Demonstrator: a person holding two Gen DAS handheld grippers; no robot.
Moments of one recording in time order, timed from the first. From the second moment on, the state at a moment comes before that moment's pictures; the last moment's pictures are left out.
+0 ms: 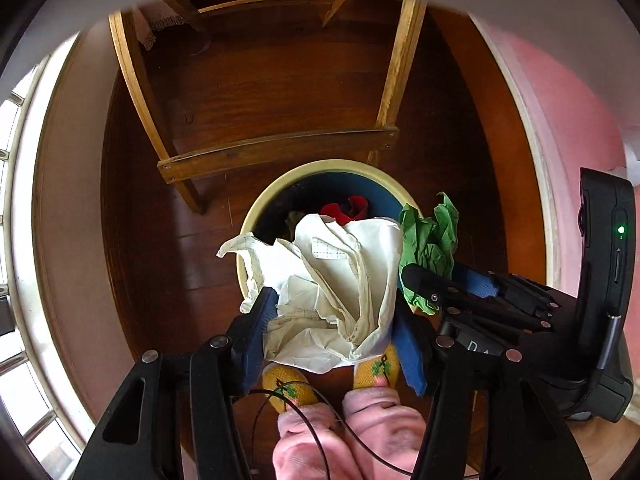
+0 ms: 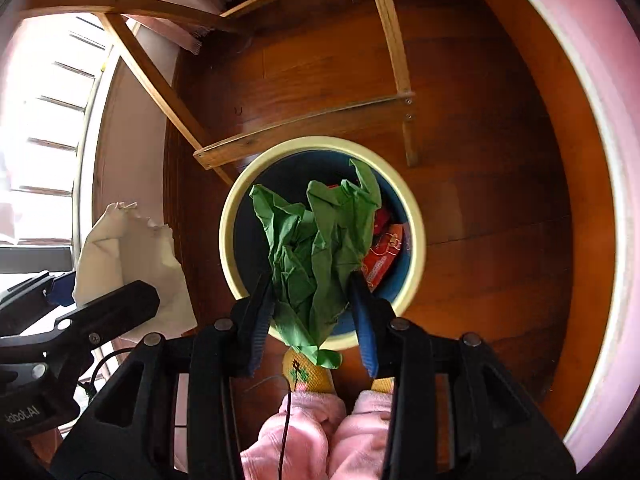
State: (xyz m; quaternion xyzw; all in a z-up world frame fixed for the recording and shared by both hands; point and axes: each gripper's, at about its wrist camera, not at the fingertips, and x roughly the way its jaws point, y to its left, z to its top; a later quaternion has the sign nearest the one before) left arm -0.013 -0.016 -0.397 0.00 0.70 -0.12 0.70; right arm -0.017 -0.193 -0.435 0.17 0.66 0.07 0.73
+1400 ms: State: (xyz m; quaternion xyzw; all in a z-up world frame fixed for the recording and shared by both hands) left arm -0.083 0.048 0.039 -0.03 0.53 -0.04 0.85; right arm -0.071 -0.213 -0.105 0.16 0.59 0.11 0.78
